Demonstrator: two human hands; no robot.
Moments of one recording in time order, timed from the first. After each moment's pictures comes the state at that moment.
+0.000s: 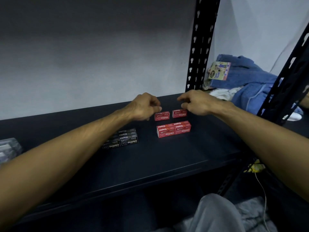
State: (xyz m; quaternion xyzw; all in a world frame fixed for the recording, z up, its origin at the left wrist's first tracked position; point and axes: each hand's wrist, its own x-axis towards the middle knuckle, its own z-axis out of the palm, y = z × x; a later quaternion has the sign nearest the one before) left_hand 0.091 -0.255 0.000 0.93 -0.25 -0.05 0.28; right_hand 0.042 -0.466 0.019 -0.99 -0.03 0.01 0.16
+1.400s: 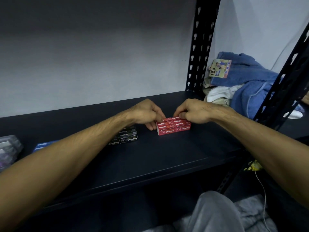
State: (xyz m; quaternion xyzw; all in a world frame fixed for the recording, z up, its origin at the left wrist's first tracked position) left_hand 0.078 -0.257 -0.013 0.88 -0.24 -0.22 0.36; right_hand 0.028 -0.459 0.003 -0.97 -0.10 0.11 0.17
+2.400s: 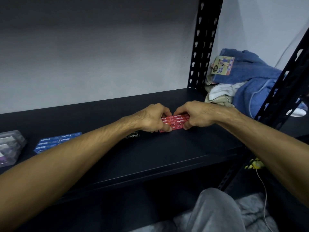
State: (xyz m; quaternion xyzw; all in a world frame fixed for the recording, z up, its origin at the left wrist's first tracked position) left_hand 0.054 -0.265 -0.019 0.91 -0.32 -0.14 0.21; right_hand 0.020 -0.454 0.000 -0.98 -0.14 0.13 0.10
